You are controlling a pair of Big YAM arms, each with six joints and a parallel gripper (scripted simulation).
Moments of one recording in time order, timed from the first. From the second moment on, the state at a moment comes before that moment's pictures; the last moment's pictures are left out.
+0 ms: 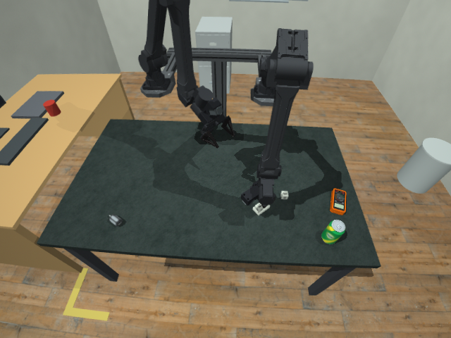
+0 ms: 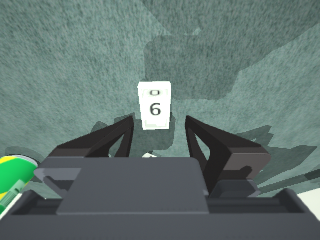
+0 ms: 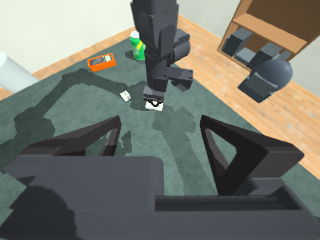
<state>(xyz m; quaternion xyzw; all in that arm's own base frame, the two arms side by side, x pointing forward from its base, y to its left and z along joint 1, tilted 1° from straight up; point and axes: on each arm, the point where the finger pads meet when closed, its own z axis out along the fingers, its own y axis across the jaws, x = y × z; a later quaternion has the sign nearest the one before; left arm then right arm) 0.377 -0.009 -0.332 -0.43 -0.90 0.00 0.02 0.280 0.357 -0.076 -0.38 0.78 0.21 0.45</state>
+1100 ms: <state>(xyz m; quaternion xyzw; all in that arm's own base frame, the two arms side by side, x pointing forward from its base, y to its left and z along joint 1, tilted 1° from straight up) 0.383 0.047 -0.277 -0.22 -0.97 -0.10 0.02 0.244 0.414 -0.091 -0.44 0.76 0.24 0.42</state>
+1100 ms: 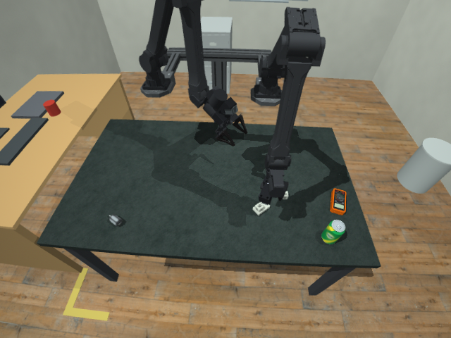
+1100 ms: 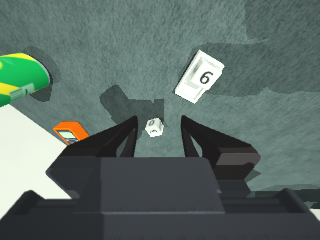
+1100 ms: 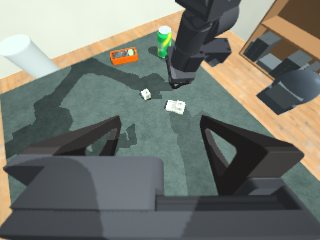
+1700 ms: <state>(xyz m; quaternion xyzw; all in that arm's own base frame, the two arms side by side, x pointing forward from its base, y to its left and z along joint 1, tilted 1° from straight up) 0.352 0.107 -0.293 0.14 -0.98 -0.15 0.00 0.223 0.453 -0.096 -0.47 0.74 0.25 0.41</state>
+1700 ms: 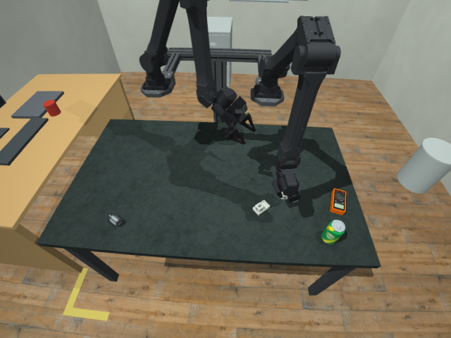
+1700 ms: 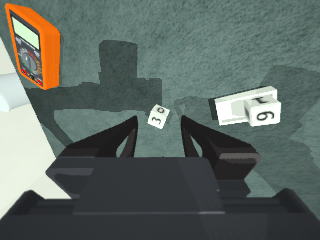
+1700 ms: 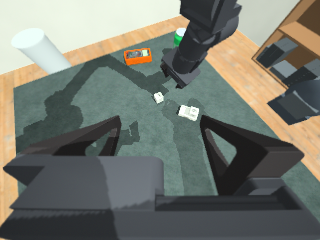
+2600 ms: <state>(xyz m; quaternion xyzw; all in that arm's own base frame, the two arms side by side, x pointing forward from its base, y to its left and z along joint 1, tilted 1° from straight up) 0.322 0.124 -0.326 0.64 -0.76 -0.02 -0.02 0.220 0.459 -0.096 -0.47 0.74 0.25 0.41</state>
